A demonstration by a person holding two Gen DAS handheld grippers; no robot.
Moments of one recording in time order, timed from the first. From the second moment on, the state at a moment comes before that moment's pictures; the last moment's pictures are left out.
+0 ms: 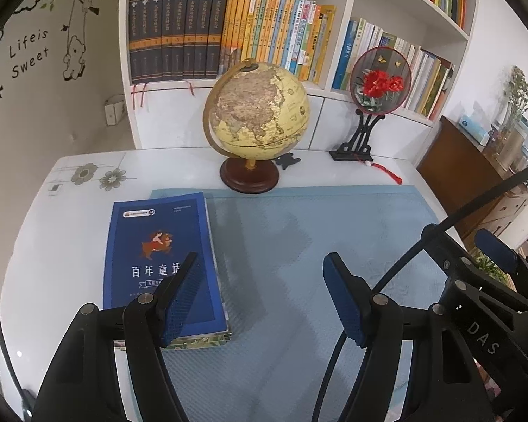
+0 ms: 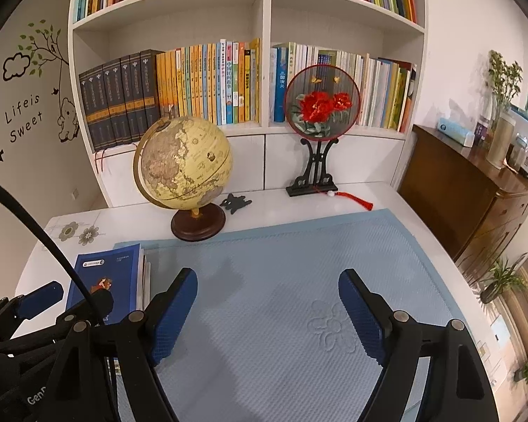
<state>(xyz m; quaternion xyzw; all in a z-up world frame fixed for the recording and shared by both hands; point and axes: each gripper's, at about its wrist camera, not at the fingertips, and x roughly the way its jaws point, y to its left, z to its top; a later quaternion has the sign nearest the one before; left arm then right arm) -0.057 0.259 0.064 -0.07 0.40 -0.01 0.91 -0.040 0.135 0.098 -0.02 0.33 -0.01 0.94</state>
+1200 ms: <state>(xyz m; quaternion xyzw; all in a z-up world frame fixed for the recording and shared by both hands) -0.031 0.290 0.024 -0.06 0.43 0.05 0.90 -0.001 0.167 0.049 -0.03 0.40 0.04 0.92</state>
